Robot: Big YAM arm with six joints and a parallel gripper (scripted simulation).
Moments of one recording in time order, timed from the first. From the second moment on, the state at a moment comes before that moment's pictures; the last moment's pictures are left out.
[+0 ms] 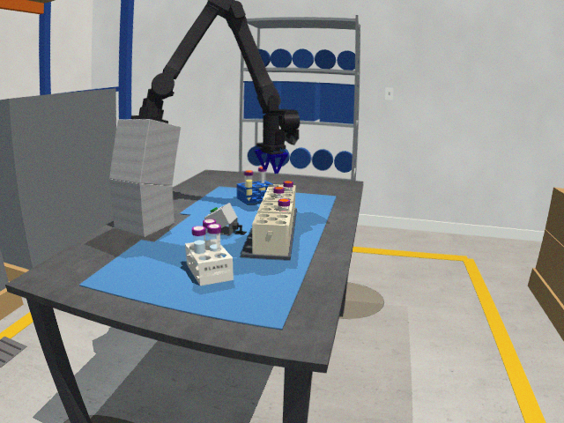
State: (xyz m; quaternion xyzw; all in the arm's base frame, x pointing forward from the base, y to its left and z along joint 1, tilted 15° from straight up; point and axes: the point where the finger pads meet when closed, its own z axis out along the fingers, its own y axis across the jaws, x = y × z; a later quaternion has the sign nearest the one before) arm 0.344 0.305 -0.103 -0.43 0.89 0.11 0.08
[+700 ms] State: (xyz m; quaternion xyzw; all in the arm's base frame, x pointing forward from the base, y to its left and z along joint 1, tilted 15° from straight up) arm 0.264 0.446 -0.065 -0.43 0.89 0.12 0.08
